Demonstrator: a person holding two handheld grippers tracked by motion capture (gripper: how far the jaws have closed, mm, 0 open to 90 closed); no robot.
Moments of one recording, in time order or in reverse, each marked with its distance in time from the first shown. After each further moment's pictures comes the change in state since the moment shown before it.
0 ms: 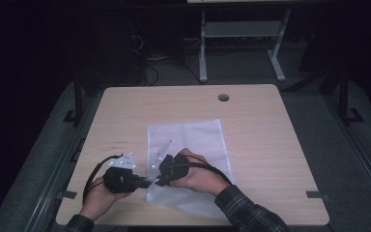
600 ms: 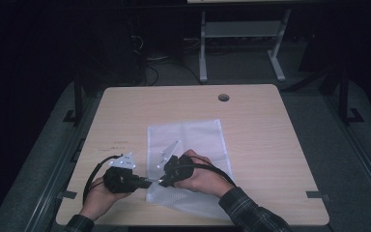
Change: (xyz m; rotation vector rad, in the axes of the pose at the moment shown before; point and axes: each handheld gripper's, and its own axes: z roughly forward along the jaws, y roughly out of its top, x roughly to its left) left arm 0.000 -0.001 0.001 -0.001 -0.006 -0.014; right arm 0.000 -0.012 -0.005 -0.015 0.001 0.024
